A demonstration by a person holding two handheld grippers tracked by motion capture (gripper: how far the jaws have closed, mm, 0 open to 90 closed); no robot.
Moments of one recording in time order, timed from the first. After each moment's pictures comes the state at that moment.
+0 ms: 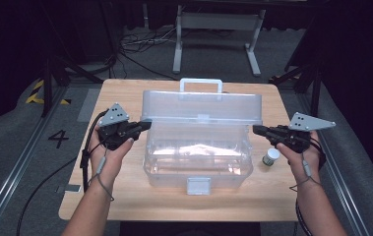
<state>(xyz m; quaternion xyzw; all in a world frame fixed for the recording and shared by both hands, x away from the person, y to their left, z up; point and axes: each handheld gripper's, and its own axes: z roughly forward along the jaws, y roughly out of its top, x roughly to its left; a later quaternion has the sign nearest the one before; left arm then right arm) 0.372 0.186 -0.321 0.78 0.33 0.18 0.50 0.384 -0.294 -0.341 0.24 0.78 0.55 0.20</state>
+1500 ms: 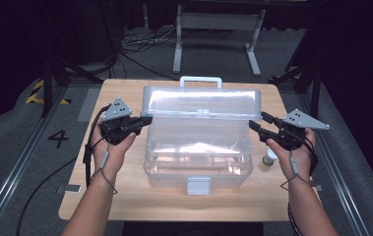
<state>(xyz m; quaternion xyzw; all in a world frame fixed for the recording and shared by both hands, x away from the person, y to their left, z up) 0.381 0.182 -0.316 0.78 0.33 0.19 0.50 0.382 -0.270 -0.336 0.37 0.71 0.53 0.29</state>
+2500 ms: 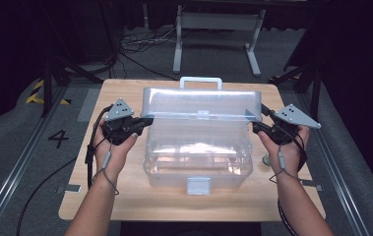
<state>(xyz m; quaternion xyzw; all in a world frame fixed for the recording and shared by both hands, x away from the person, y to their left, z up) 0.381 0.179 -0.317 0.78 0.33 0.19 0.49 0.387 -0.247 -0.328 0.38 0.68 0.53 0.35</state>
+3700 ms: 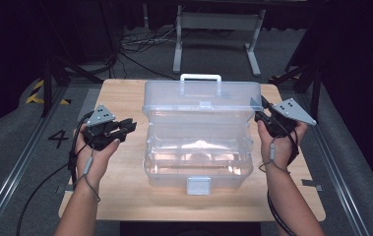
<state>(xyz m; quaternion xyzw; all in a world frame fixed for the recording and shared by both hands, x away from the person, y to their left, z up) 0.373 0.224 -0.331 0.78 0.37 0.21 0.45 0.402 -0.239 -0.322 0.40 0.64 0.51 0.41</state>
